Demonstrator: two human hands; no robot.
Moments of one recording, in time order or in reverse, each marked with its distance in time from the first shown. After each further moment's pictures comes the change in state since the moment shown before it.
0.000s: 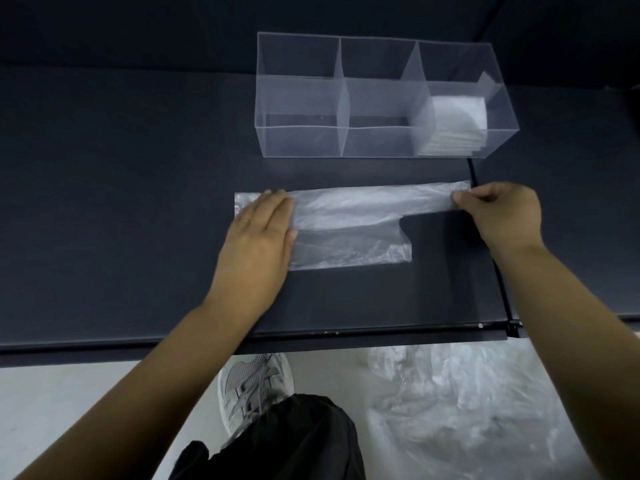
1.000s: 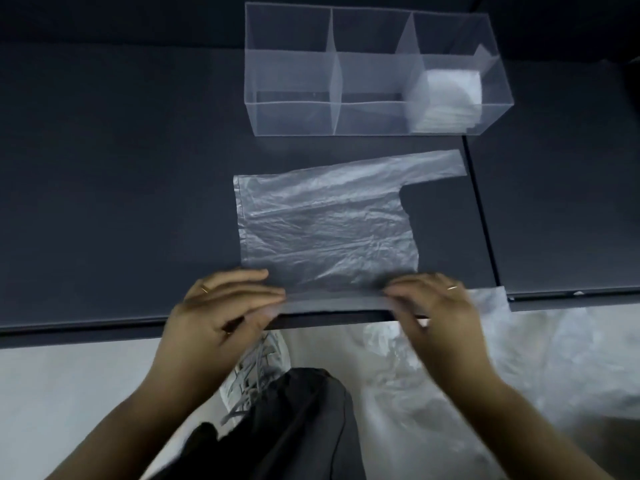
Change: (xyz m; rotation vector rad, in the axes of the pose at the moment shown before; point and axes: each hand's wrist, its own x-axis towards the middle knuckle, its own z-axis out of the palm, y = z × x) left_hand -0.094 0.001 -0.039 -0.485 -0.024 0.001; right_hand -0.160 0.031 0.008 -0.198 -0.128 -0.759
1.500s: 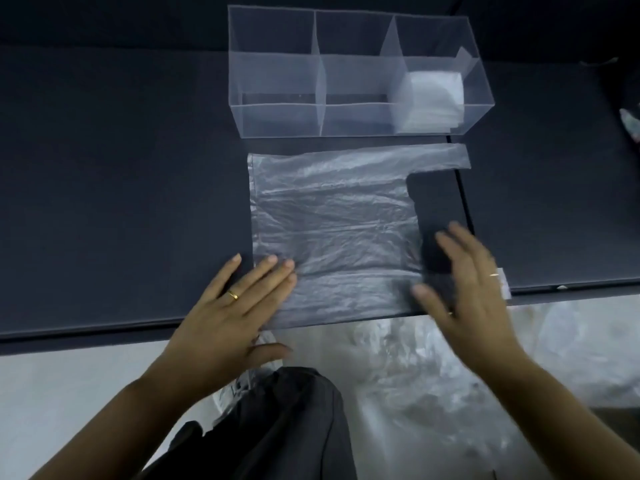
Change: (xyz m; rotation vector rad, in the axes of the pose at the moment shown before) left_hand 0.007 -0.037 0.030 0.645 -0.326 0.393; right_hand -0.006 0.053 -0.016 -0.021 -0.042 0.176
